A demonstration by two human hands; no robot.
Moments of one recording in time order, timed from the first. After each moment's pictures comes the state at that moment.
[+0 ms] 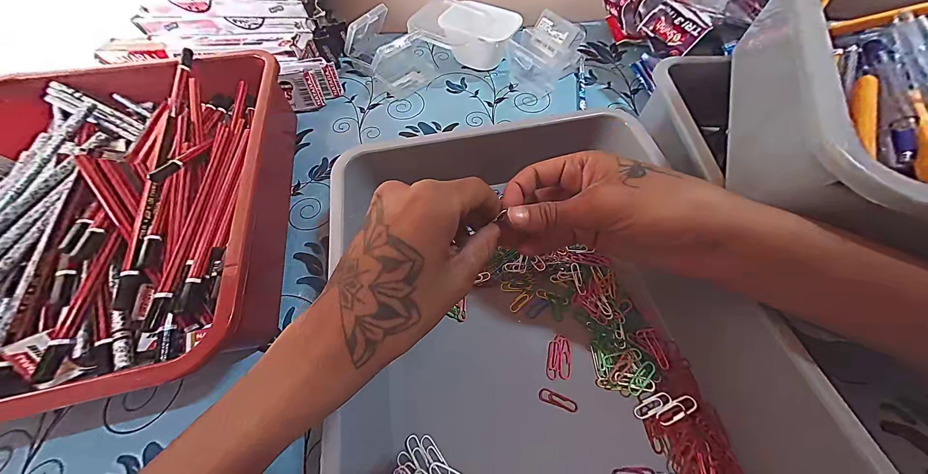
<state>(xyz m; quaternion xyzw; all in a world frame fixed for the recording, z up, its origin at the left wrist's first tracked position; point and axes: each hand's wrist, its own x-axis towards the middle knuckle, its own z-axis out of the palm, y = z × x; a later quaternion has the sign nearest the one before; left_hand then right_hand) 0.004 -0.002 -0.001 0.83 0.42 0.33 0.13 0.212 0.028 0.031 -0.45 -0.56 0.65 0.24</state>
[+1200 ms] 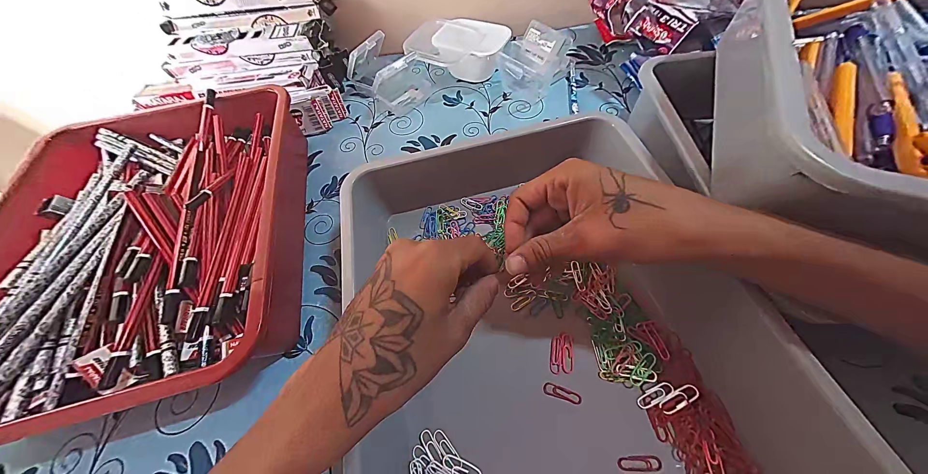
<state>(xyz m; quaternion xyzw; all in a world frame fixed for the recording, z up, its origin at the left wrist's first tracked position) -0.001 -0.021 -0.010 0.85 0.41 0.28 0.15 0.221 0.033 0.025 -0.34 -0.74 0.56 0.16</state>
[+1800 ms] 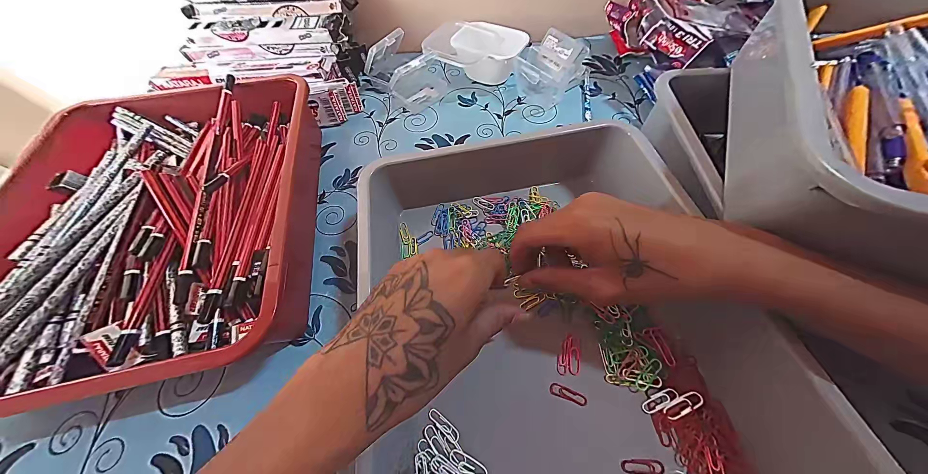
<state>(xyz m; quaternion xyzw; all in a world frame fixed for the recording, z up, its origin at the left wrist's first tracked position) -0.009 -0.027 -0.016 0.89 0.39 0.21 0.13 0.229 0.033 0.002 -0.19 -0.95 0.22 0.14</state>
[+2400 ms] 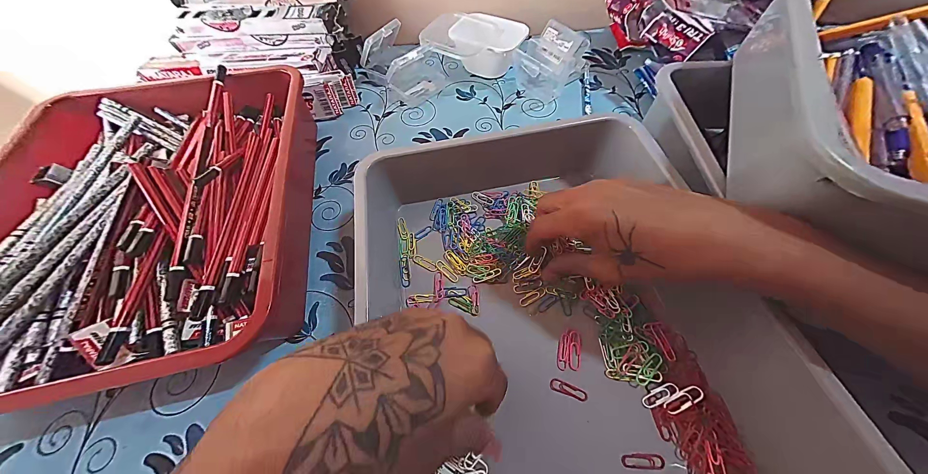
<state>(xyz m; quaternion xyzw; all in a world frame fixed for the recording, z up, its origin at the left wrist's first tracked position) -0.030 -0.032 0.009 0.93 0.17 0.00 0.32 0.240 0.040 0.008 -0.24 -0.96 0.12 0.04</state>
